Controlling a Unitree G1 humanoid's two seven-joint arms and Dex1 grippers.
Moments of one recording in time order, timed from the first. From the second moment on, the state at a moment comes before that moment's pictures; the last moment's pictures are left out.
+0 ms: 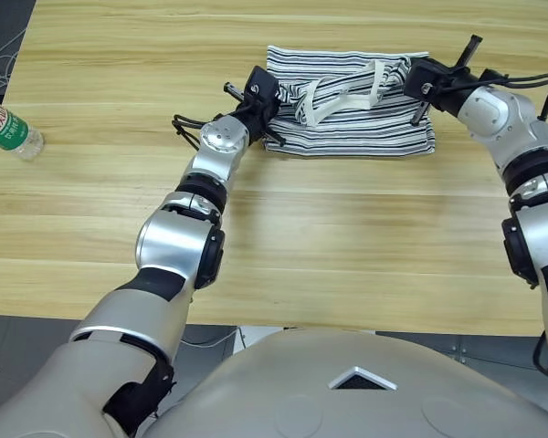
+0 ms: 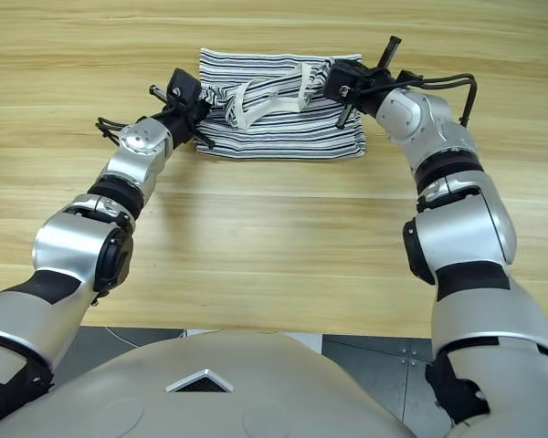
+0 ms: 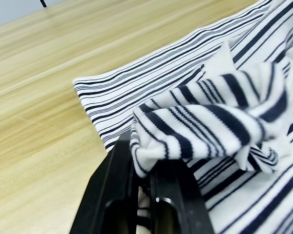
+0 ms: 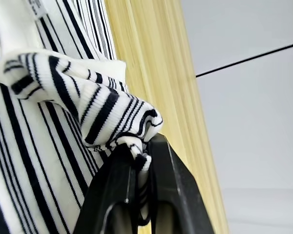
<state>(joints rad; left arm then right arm) -0.80 0.13 -0.13 1.30 0.04 -0.24 -0.32 -0.89 -0.46 0.44 1.29 -0.48 -0.58 0.21</state>
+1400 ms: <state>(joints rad) -0.92 0.08 0.13 1.32 -0.01 -0.08 -0.21 -0.91 -0.24 0.33 1.29 -0.42 -0.26 0.46</state>
